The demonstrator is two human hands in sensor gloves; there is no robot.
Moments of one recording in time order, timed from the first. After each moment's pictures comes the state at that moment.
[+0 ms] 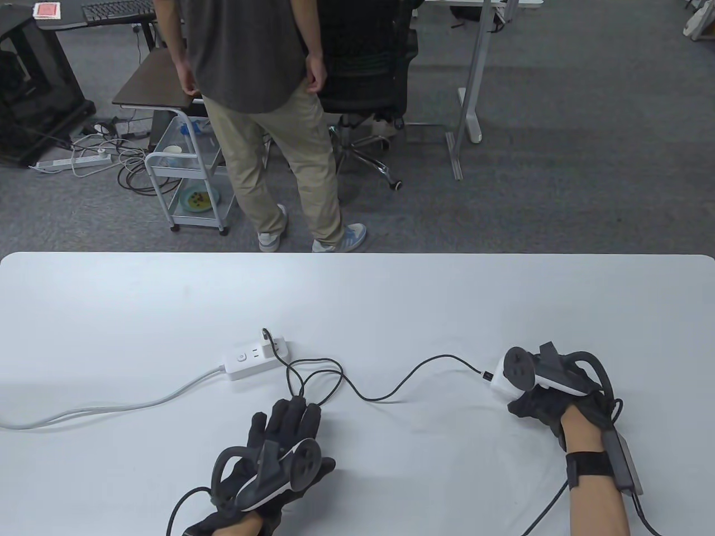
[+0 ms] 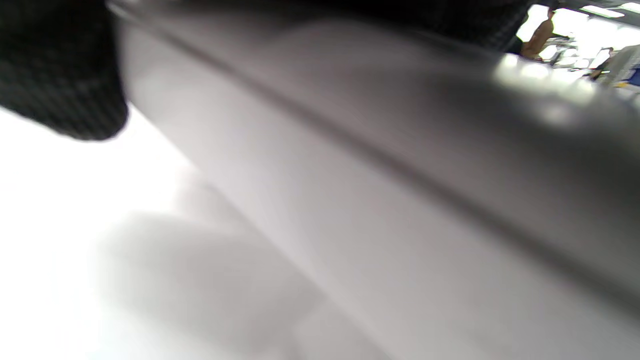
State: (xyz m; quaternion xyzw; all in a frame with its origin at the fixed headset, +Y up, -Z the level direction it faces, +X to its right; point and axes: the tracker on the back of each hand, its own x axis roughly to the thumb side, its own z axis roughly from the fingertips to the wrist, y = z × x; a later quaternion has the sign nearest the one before) left_hand -0.140 -0.738 -0.266 -0.02 -0.10 -0.04 0.99; right_hand 0.277 -0.711 -0.392 -0.11 -0.10 -0.98 0.12
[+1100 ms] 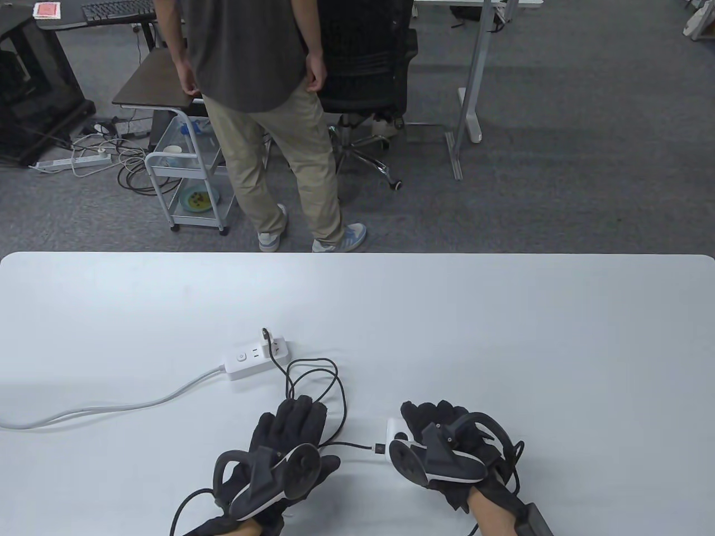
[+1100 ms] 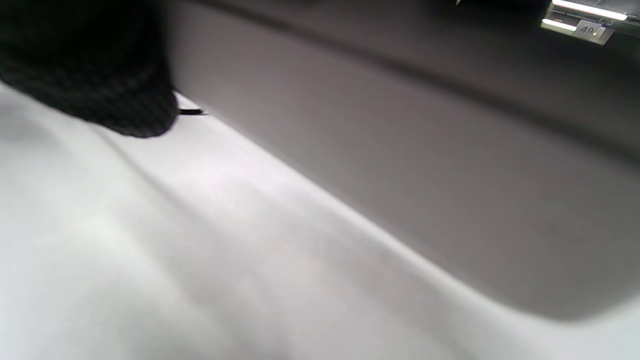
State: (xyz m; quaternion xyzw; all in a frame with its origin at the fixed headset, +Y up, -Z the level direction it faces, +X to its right) left_hand -0.132 -0.717 -0.251 0.02 -0.12 0.01 0.99; right_hand 0.095 -0.709 -0.279 -0.26 -0.04 -0.95 0.18
